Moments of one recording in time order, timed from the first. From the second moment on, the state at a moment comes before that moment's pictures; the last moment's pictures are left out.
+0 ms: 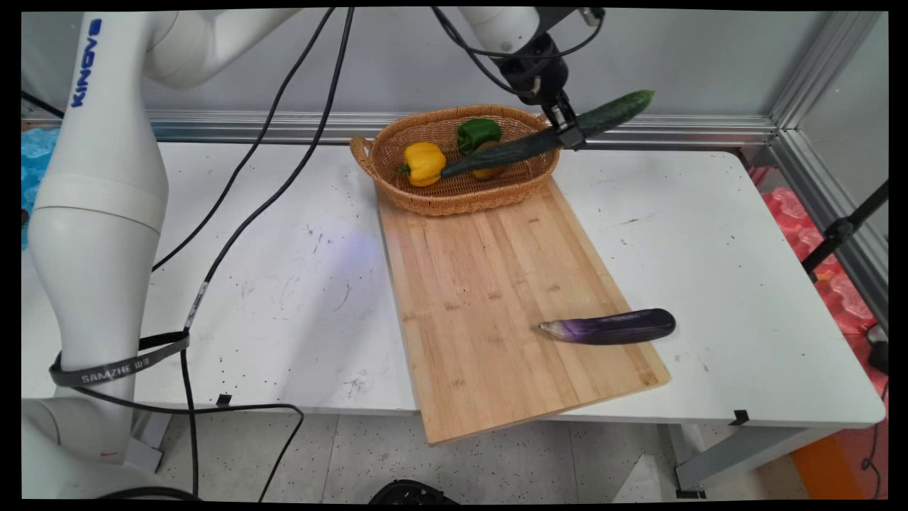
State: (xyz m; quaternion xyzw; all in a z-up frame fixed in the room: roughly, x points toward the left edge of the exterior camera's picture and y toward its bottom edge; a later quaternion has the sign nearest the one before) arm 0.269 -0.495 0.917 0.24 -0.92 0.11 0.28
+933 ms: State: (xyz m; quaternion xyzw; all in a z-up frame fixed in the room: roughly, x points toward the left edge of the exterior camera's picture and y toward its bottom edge) arm 0.222 -0.389 0.891 0.27 -0.93 0.06 0.24
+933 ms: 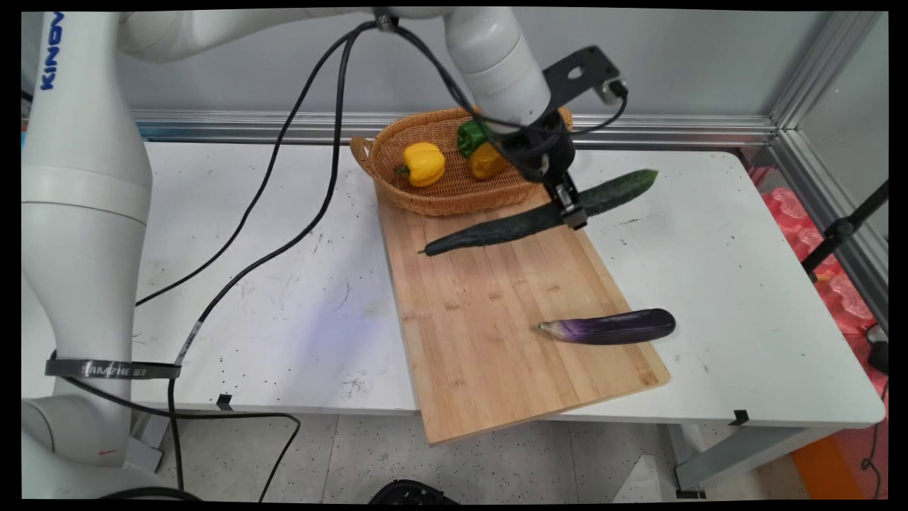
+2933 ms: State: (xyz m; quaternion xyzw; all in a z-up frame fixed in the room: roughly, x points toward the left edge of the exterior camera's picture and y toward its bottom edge) arm 0.218 -0.326 0.814 0.31 -0.92 0.04 0.23
